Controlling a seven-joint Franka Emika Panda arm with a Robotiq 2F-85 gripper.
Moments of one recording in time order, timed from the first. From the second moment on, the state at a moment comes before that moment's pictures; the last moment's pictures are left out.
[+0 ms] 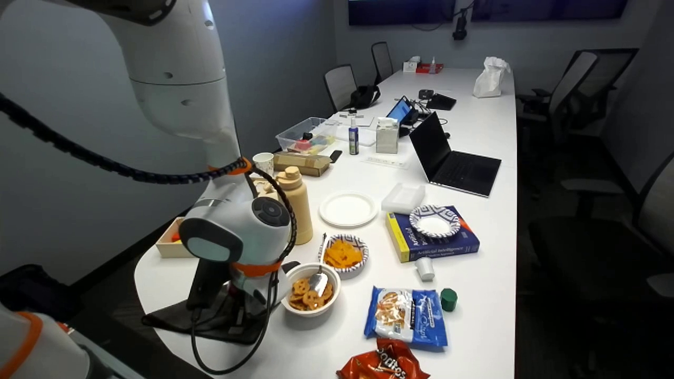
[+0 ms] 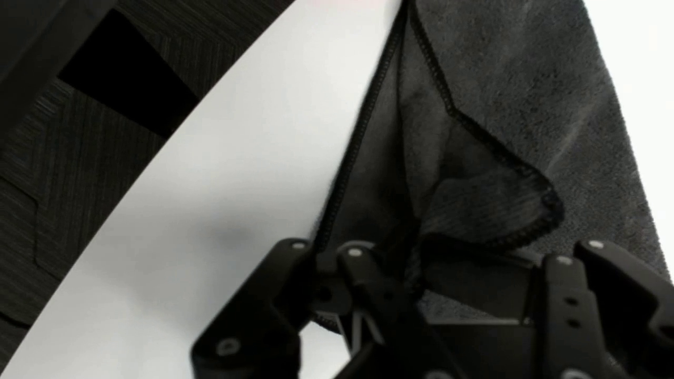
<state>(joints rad) -0.41 0.45 0.27 -2.75 0.97 2.84 -0.19</state>
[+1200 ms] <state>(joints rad) -0.16 0.40 0.07 -2.74 0.93 2.76 -0.01</state>
